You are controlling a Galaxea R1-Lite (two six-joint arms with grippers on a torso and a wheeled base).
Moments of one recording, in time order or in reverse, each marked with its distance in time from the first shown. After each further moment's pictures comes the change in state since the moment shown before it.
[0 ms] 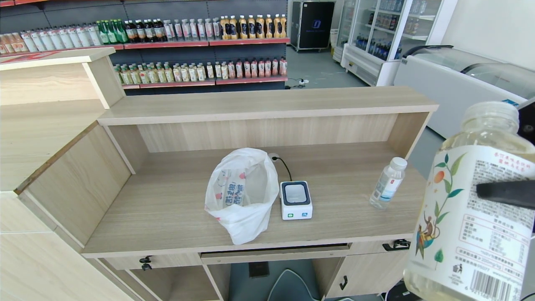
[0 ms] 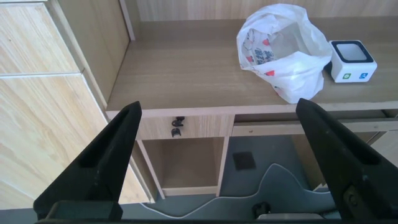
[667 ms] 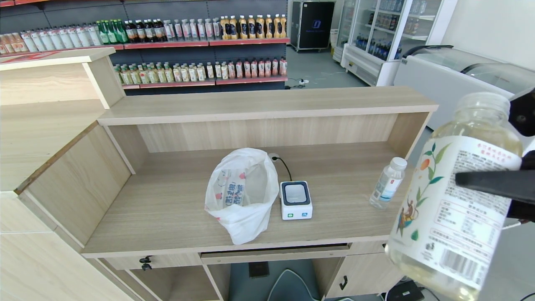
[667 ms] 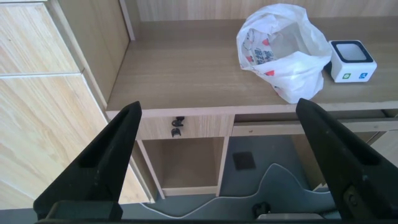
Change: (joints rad) left arm 0.000 0.000 0.000 0.000 0.000 0.000; right arm 0.000 0.058 -0.013 -0.066 -0.051 -0.111
